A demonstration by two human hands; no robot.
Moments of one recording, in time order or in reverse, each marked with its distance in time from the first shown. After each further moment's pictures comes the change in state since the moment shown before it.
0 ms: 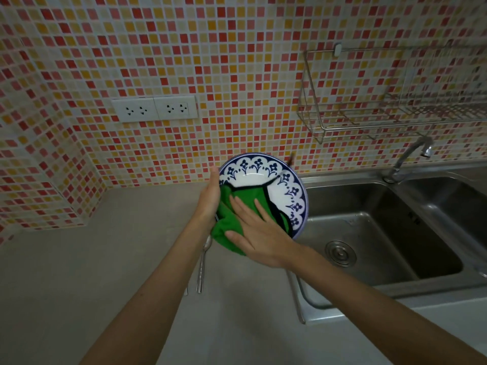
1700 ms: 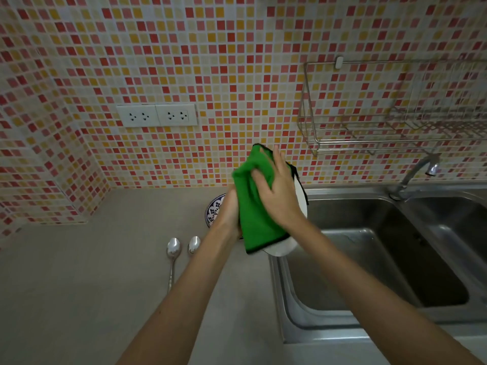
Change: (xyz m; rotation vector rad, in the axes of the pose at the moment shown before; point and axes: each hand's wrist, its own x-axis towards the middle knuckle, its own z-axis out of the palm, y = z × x) left_hand -0.020 0.008 0.084 -0.390 -0.241 0.004; right_hand 0.020 0.061 -0.068 0.547 0.587 0.281
